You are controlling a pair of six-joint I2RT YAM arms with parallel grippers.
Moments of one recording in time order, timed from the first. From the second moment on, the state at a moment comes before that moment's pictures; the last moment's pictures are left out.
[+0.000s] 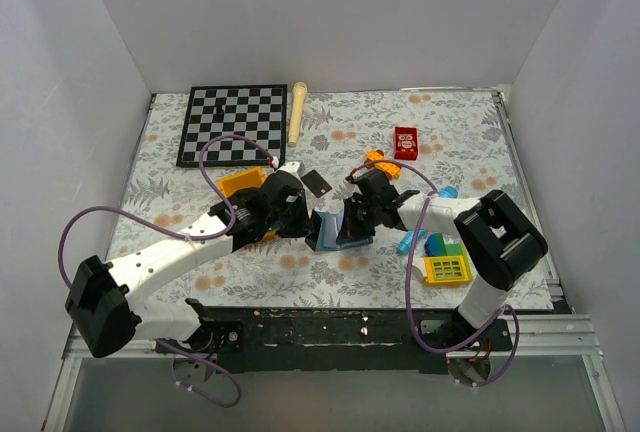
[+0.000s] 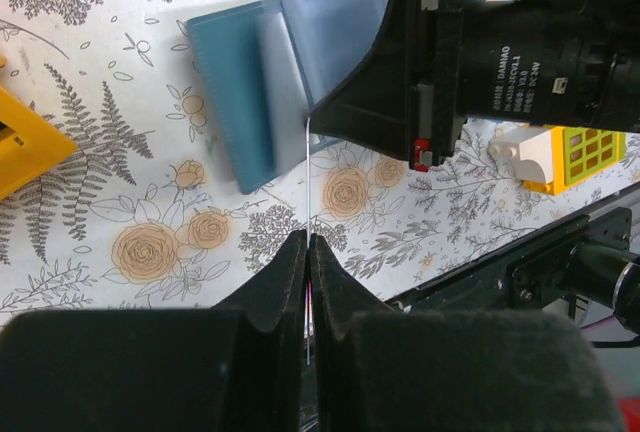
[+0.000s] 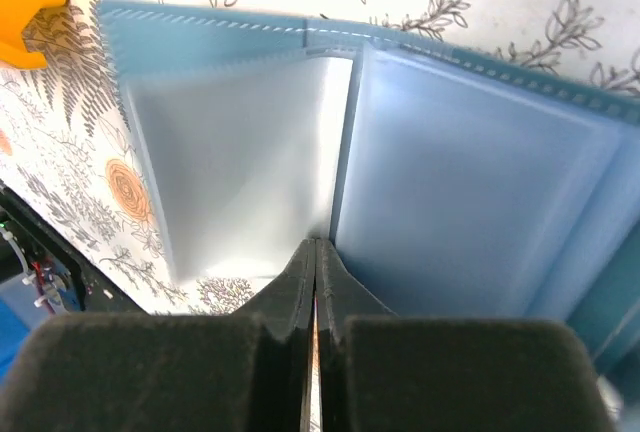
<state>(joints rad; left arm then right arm) -0.84 1.24 0.94 -0.51 -0.07 -0.72 0.69 1.69 0.85 -0.13 -0.35 0.60</state>
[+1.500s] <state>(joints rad) -0.79 1.60 0.95 -0.33 -0.07 -0.67 0.70 1.67 0.86 -0.15 -0.28 0.62</state>
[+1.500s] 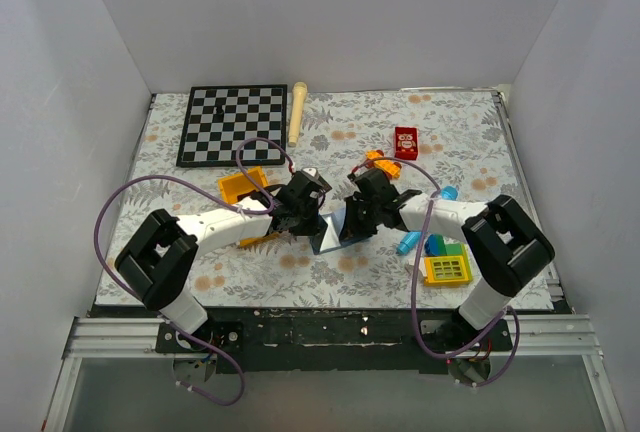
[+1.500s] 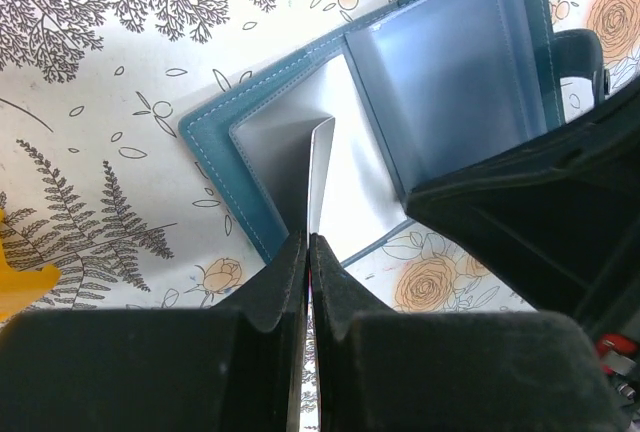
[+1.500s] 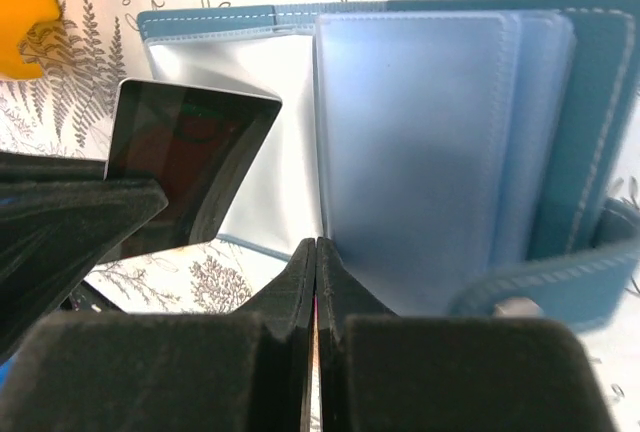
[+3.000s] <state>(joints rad) -0.79 1.60 0.95 -0.33 -0.08 -0.66 0.67 1.71 0.94 -0.21 -0.26 0.54</state>
